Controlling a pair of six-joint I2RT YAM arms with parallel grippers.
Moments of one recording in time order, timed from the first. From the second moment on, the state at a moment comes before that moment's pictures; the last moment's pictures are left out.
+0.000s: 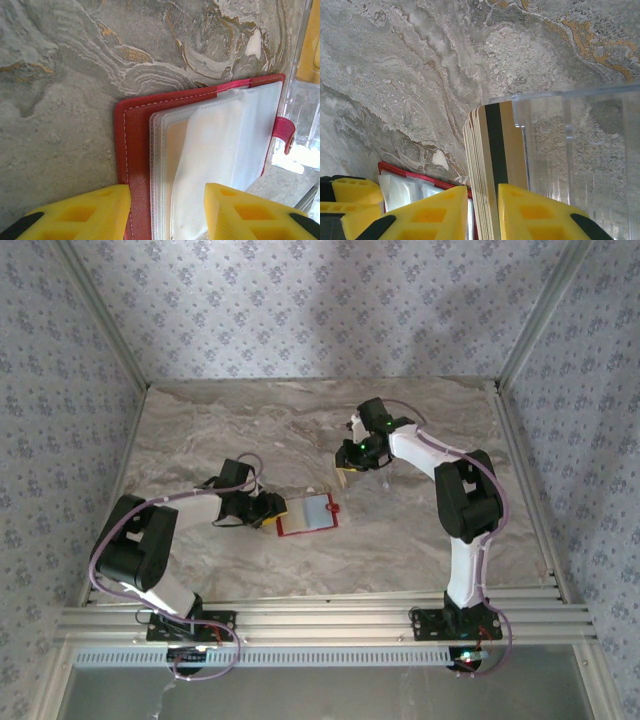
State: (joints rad) left arm -0.37 1.59 0.68 -0.16 0.53 -0.73; right arm 0.42 1.99 1.47 -0.60 -0.43 0.40
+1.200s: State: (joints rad) left arm -0.37 1.59 0.68 -0.15 0.54 -0.73; right arm 0.45 2.03 1.54 -0.68 -0.44 0.35
